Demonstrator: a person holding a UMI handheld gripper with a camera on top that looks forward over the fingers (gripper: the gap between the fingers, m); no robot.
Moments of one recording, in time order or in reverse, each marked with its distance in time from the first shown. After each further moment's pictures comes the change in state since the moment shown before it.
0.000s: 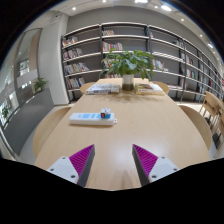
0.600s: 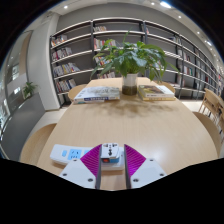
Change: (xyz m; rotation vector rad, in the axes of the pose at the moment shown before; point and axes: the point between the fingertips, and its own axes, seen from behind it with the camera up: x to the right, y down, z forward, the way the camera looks) arm -0.016 -0.082 0.174 -0.010 0.075 0.059
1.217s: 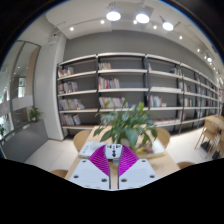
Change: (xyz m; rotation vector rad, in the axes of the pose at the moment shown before) arm 0.021 -0.263 -0.109 0.361 -0.038 -0.045
